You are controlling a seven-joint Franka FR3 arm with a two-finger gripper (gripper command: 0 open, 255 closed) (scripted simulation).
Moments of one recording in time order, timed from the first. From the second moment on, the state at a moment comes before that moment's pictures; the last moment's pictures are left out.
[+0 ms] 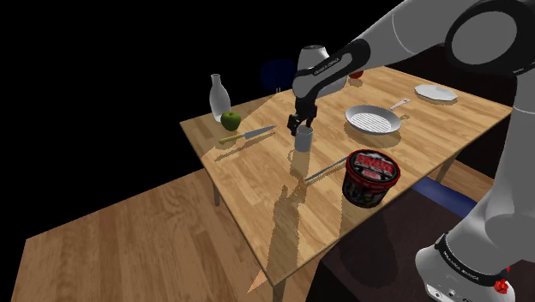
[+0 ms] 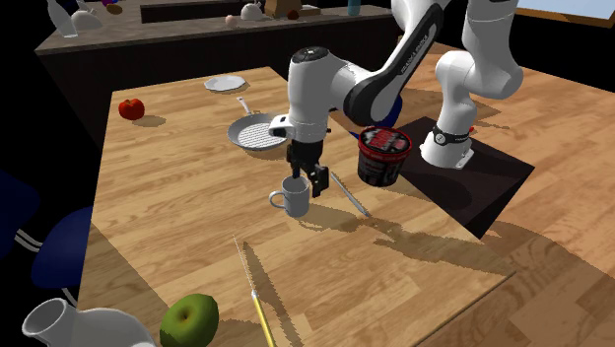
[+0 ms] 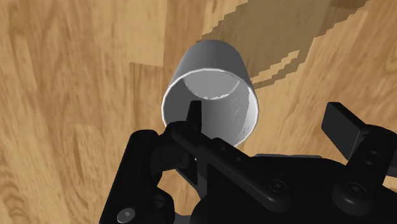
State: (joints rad) arm 0.00 0.37 -0.07 -1.92 0.04 2.33 -0.12
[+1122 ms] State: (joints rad) arm -0.01 0.47 -0.06 -1.90 0.05 2.41 -0.13
